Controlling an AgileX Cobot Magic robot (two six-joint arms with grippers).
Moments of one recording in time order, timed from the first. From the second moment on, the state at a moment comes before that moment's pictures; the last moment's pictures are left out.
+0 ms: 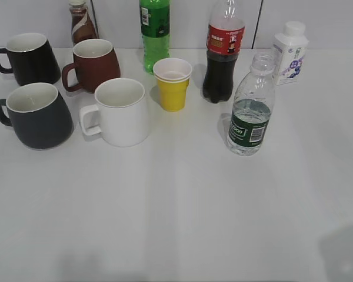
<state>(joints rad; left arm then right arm) -0.02 0.02 -0.61 0.02 1.08 -0.08 0.49 0.28 -0.53 -0.04 0.88 0.03</state>
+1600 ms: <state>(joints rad) -0.04 -0.01 -0.52 0.00 1.07 -0.04 0.08 -0.01 -0.50 0.03 1.04 0.01</state>
